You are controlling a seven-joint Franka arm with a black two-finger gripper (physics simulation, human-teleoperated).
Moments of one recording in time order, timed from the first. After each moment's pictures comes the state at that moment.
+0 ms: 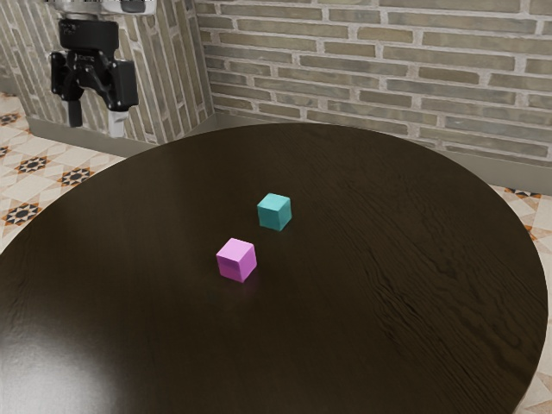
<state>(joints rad) 0.00 -0.01 -0.05 -1.28 -0.02 0.98 0.00</state>
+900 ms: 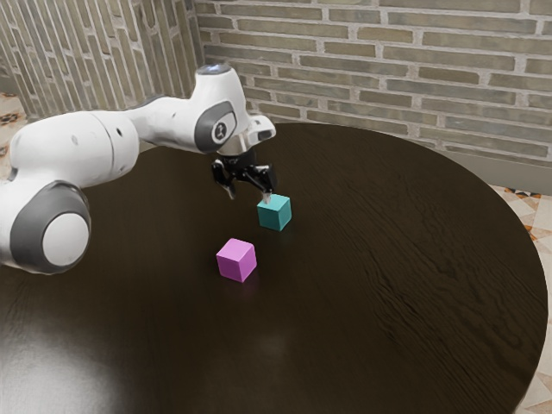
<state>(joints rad) 0.05 0.76 -0.07 -1.14 0.03 2.02 -0.10</state>
